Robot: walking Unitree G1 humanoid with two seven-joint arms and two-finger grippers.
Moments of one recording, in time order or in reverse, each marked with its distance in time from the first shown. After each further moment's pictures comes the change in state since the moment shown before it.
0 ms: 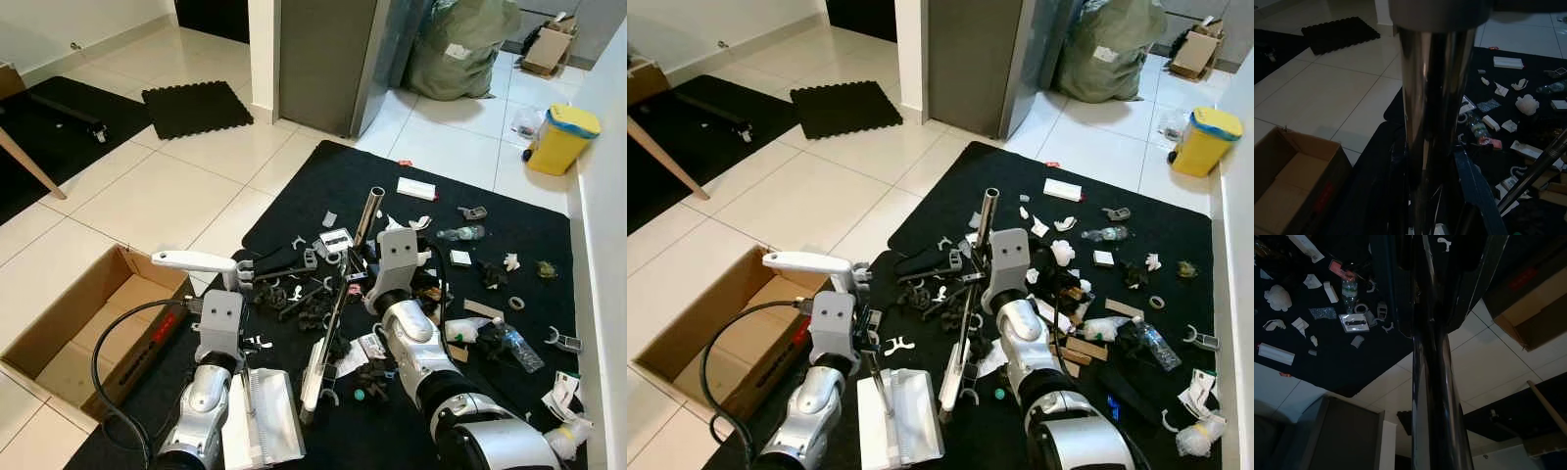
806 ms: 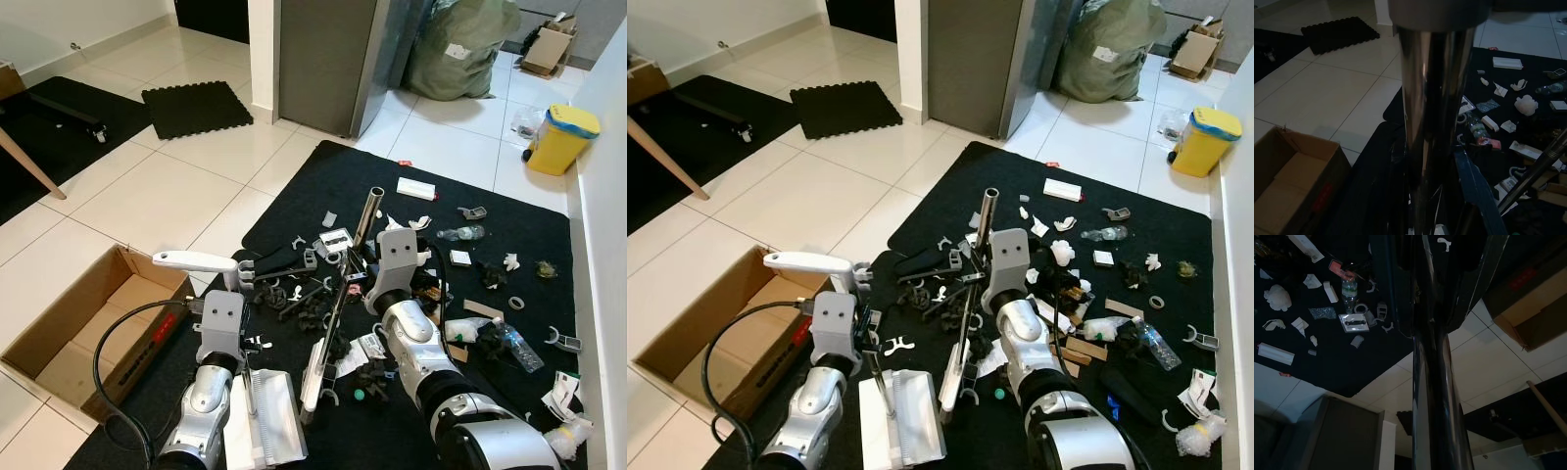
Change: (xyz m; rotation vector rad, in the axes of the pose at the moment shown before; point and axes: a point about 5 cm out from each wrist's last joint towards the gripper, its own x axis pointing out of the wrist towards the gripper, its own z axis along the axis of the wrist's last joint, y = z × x) left arm 0.000 -0.001 0.000 -0.003 -0.001 0.000; right arm 0.000 0.000 0.000 0.000 0.000 0.002
